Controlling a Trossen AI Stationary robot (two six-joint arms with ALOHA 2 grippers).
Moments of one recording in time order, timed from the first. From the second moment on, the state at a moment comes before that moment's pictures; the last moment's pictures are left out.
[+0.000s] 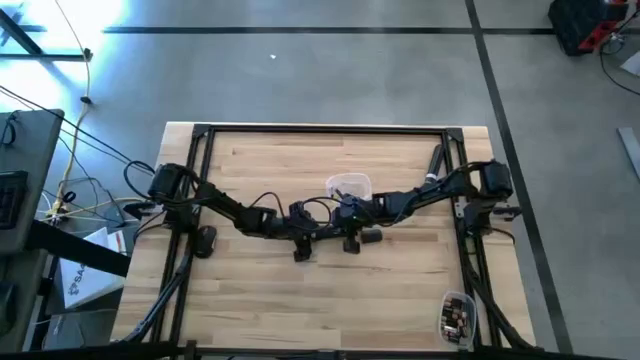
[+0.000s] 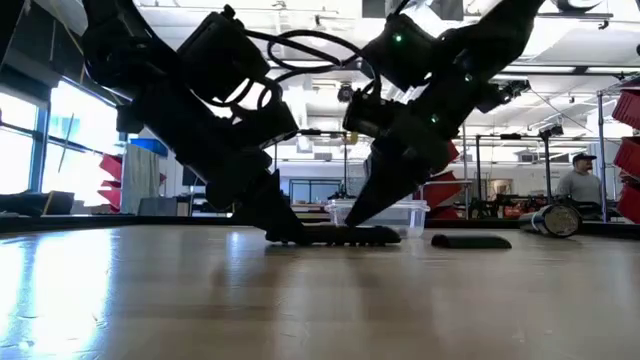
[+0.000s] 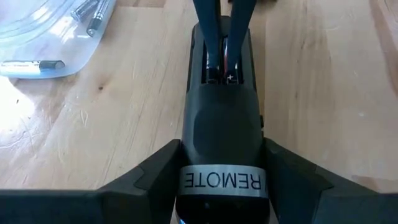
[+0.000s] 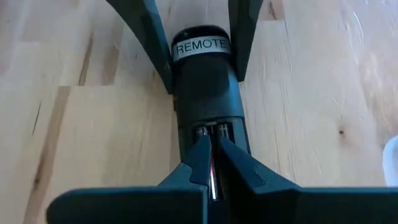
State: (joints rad) left arm -0.15 1.86 0.73 0.41 -0.27 -0.15; right arm 0.03 1.83 0.91 0.02 -0.03 0.03
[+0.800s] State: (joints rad) left arm -0.15 1.86 0.73 0.41 -0.27 -0.17; right arm 0.19 1.39 0.66 -0.06 0.32 0.14
